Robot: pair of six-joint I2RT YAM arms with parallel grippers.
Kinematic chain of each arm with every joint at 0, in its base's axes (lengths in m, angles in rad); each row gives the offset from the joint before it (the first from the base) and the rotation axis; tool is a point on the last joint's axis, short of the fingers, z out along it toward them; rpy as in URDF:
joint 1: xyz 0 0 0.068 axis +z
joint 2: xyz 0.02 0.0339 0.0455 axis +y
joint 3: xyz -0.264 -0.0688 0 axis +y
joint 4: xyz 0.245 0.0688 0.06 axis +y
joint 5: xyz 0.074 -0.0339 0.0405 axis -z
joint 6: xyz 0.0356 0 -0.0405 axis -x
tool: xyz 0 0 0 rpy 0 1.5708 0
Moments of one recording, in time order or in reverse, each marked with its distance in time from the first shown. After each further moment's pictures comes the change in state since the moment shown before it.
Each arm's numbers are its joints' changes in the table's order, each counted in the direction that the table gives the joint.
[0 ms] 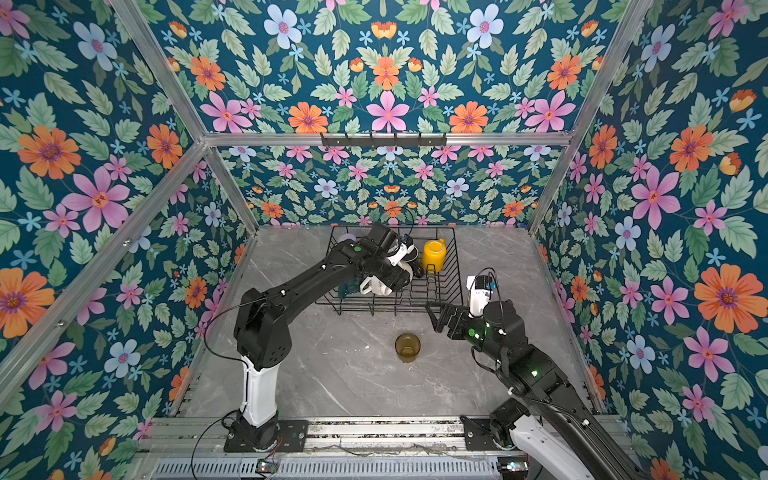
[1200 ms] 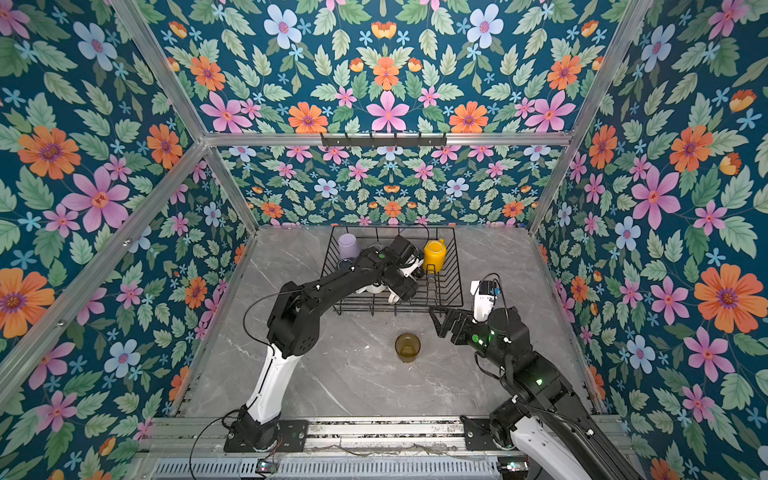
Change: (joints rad) left arm -0.044 0.227 -0.117 0.032 -0.084 0.033; right arm -0.001 -0.053 0.039 0.009 0.007 0.002
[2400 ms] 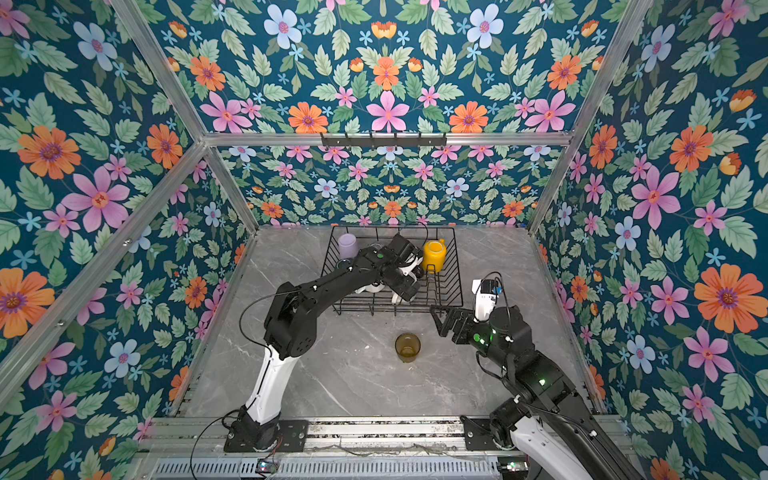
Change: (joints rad) left arm 0.000 -0.064 0.038 -0.024 -0.003 0.019; right arm 0.000 0.011 -0.051 0.056 0.013 0.006
